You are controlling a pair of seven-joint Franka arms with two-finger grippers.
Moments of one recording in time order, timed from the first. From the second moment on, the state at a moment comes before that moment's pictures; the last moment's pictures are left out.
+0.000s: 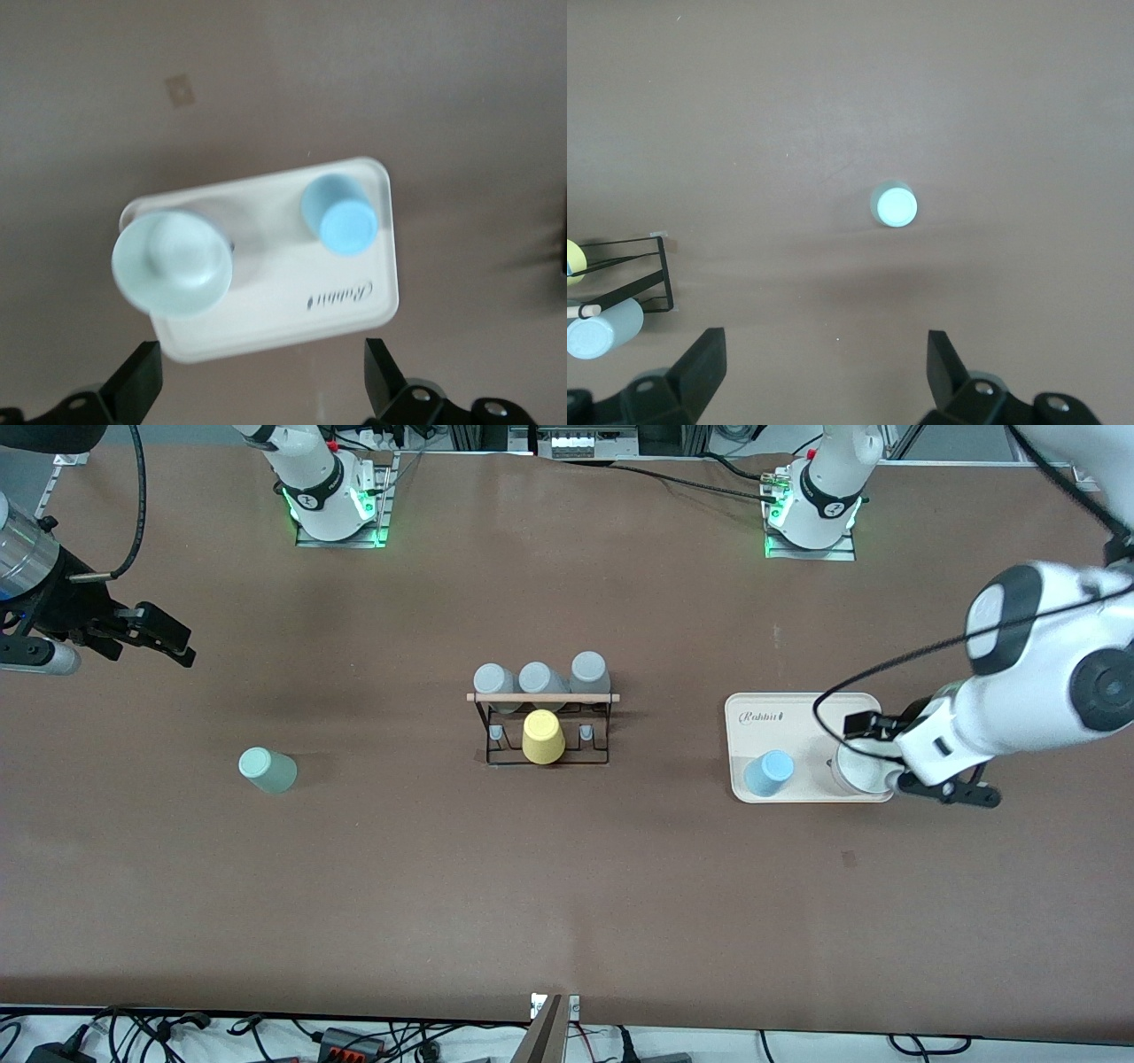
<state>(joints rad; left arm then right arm) 0.02 0.41 -0.15 -1.56 -0.02 1.77 0.04 0.00 -0.01 0.07 -1.66 0.01 1.69 0.16</state>
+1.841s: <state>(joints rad) -0.10 0.70 -0.31 -1.31 -0.11 1.84 -0.21 -0.07 0.32 0.06 -1.73 -0.01 1.91 0.11</state>
